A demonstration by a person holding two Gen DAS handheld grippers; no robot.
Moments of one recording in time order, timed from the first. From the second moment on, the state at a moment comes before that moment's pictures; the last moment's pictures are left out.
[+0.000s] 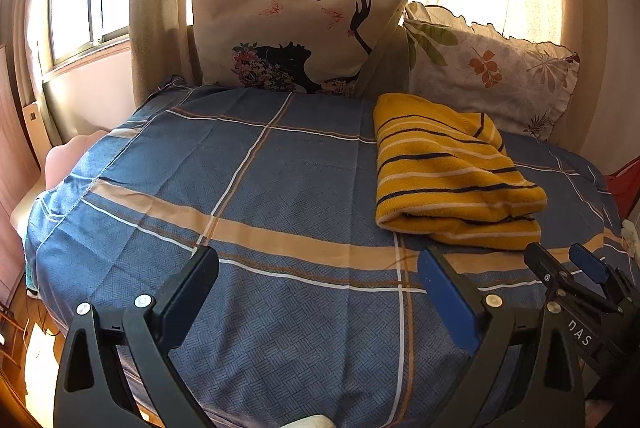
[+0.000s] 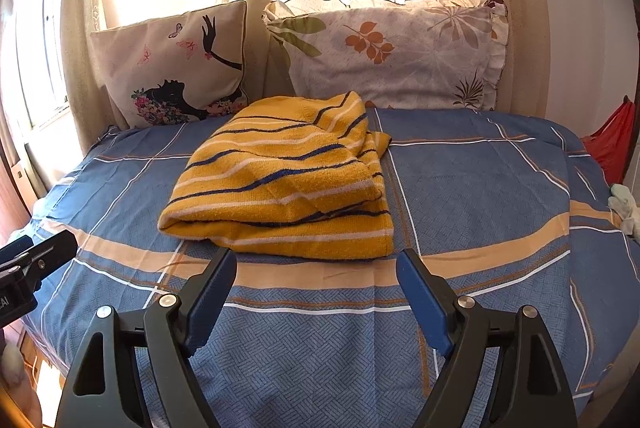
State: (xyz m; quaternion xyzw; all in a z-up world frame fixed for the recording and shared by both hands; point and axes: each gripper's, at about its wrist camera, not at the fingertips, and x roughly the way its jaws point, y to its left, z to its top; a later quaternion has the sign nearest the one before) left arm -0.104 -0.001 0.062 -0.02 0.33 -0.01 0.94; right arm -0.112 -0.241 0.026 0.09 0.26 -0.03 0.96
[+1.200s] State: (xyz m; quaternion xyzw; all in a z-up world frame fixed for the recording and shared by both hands) left arm -0.097 -0.013 0.042 -0.01 0.37 -0.01 0.93; right arm -0.109 -0.247 0.018 0.10 0.28 -0.05 0.95
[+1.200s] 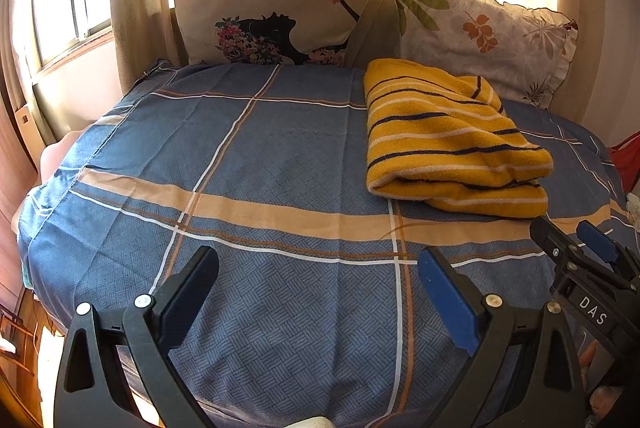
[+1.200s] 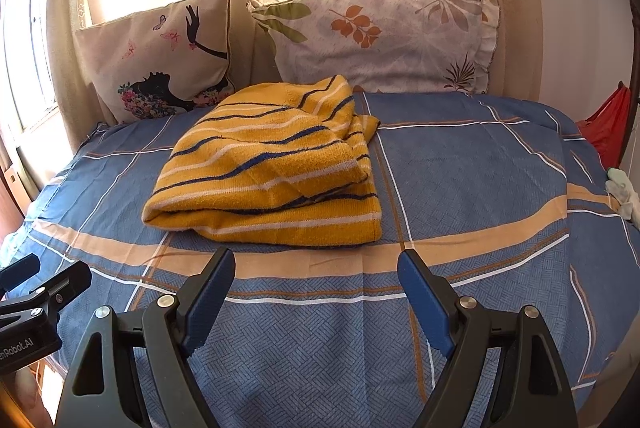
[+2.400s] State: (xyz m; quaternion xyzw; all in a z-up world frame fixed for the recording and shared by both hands) left arm -0.094 -0.012 0.030 -0.01 0.39 -0.02 0.92; right arm -0.109 -0.243 0.014 0.09 0.28 -0.05 0.95
